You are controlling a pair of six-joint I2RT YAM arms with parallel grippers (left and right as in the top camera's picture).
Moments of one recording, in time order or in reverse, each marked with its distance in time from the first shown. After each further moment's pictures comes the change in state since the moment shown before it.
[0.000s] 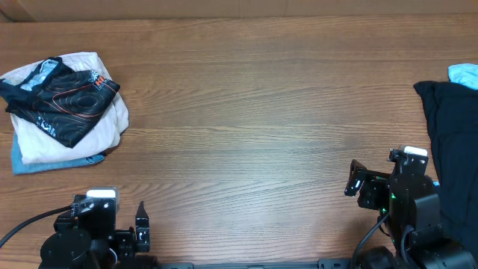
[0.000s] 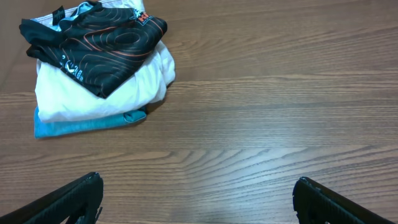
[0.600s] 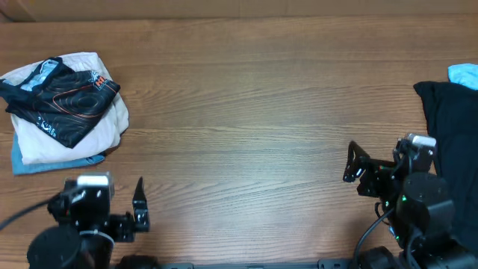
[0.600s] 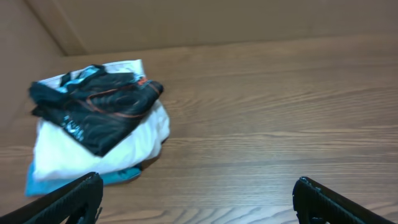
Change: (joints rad) left arm 0.000 0.021 0.009 0.214 0.034 0.000; right arm 0.000 -0.008 0.016 0.177 -0.048 0.001
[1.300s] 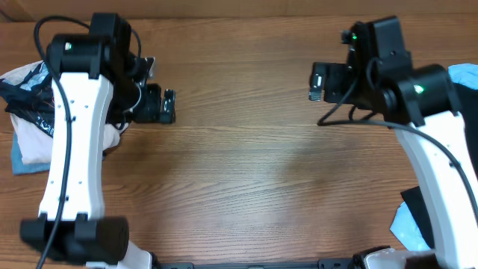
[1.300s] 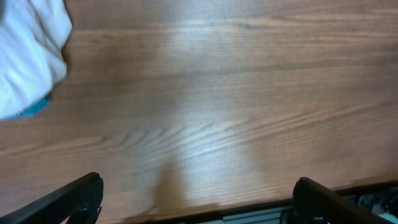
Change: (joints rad) left arm 0.003 1.269 0.827 -0.571 0.211 -0.039; right arm -0.002 0.955 0.943 -0.423 -0.175 -0.043
